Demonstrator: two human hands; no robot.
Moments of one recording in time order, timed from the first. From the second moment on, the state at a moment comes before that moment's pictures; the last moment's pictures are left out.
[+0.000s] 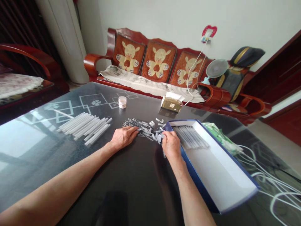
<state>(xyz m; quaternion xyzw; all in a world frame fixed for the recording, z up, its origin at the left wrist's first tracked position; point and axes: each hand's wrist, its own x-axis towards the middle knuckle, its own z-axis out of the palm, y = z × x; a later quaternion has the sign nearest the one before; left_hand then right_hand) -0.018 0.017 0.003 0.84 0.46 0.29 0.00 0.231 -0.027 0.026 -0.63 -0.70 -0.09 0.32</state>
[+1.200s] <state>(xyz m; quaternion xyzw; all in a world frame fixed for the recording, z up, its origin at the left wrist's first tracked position) -0.019 0.017 -0.004 0.88 0.37 0.31 0.03 0.171 -0.029 -0.013 -0.55 -0.57 0.32 0.51</state>
